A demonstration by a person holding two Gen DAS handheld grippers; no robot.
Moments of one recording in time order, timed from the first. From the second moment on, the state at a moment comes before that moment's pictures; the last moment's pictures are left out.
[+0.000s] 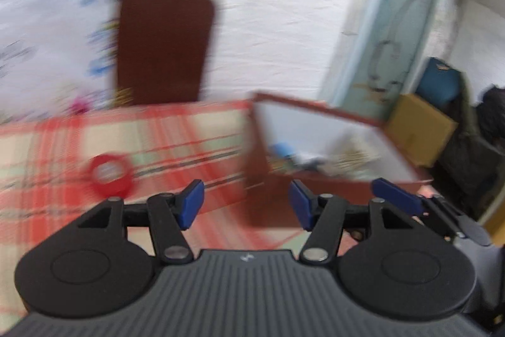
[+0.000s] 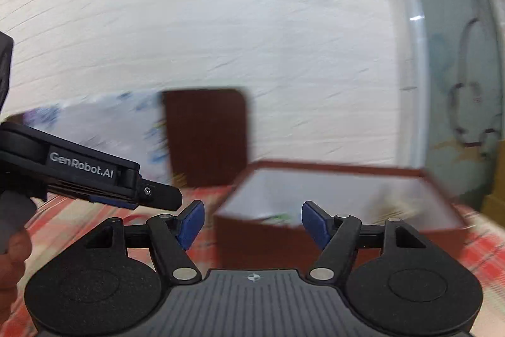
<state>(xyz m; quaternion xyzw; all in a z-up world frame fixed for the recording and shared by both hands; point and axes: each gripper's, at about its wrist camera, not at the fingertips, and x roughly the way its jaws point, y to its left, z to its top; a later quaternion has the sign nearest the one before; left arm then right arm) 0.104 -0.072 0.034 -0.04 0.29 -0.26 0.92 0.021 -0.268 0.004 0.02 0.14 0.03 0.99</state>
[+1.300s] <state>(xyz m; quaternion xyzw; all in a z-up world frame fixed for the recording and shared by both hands) 0.153 0.082 -0.062 -0.01 0.30 -0.02 0.95 0.174 -0.159 -0.067 -0.03 0.30 0.07 0.95</state>
